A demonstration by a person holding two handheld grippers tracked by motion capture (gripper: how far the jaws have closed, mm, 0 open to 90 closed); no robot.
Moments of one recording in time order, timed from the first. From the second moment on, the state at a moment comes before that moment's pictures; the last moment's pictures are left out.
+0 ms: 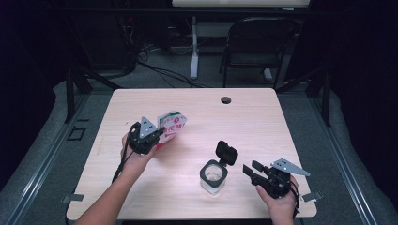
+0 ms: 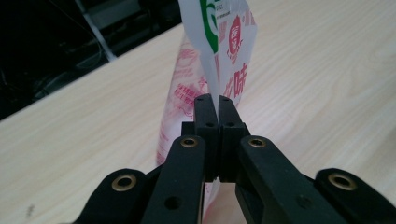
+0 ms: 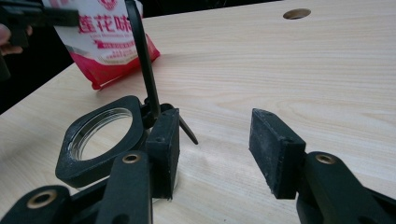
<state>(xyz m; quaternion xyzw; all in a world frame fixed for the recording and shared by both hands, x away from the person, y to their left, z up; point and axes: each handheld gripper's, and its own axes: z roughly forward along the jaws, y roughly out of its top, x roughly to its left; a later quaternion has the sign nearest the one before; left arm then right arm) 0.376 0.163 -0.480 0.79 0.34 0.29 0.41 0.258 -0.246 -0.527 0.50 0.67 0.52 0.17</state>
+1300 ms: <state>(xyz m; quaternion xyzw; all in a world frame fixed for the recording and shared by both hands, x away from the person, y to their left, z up) 0.319 0.148 -0.469 0.80 0.29 0.21 0.48 0.260 -0.245 -0.529 0.51 0.67 0.52 0.16</state>
